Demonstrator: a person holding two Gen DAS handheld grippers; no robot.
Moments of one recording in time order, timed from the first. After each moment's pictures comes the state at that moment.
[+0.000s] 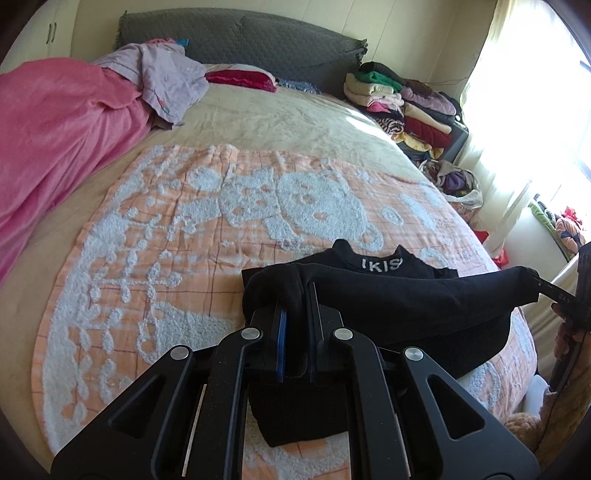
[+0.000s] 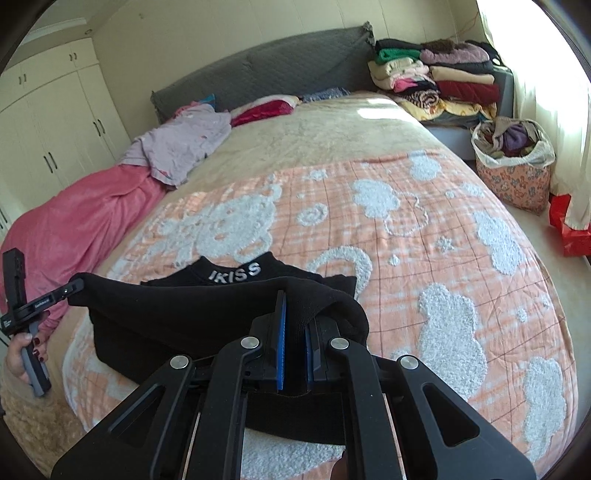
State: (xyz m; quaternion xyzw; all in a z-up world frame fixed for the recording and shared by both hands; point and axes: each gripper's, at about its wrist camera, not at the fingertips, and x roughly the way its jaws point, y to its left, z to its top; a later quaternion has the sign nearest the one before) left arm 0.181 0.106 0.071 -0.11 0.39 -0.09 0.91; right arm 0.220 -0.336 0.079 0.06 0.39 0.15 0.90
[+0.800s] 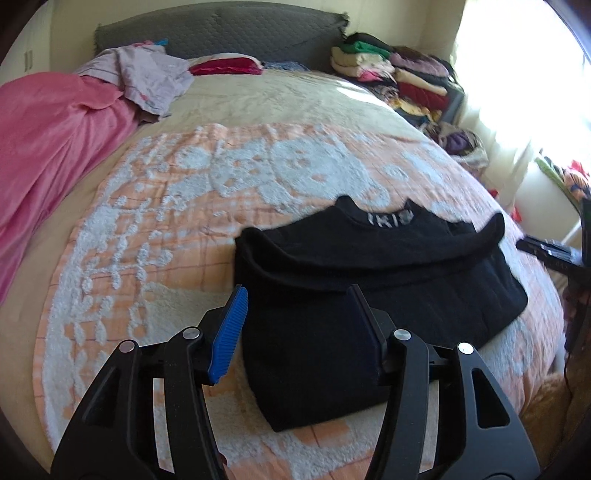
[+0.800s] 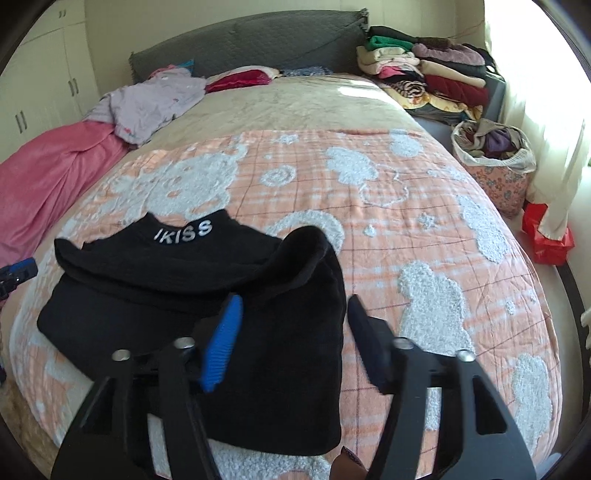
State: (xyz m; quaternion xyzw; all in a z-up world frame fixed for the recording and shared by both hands) left arm 0.171 0.078 0.036 -0.03 0.42 -0.10 0.90; right arm 0.225 -0.321 0.027 -0.03 0.43 0.11 0.90
